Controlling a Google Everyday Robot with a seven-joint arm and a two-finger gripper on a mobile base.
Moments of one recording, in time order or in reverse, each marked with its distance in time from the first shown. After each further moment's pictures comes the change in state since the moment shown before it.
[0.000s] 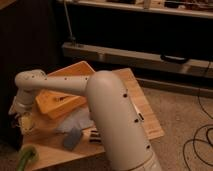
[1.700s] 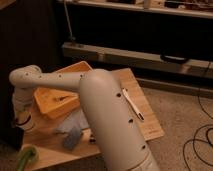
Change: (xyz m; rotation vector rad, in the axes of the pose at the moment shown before) arm 0.014 -0.012 -0.010 0.005 0.114 0.026
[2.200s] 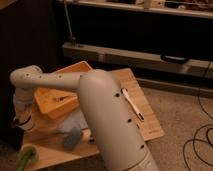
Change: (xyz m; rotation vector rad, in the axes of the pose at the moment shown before) arm 0.004 -0.001 0.003 -0.009 0.005 0.005
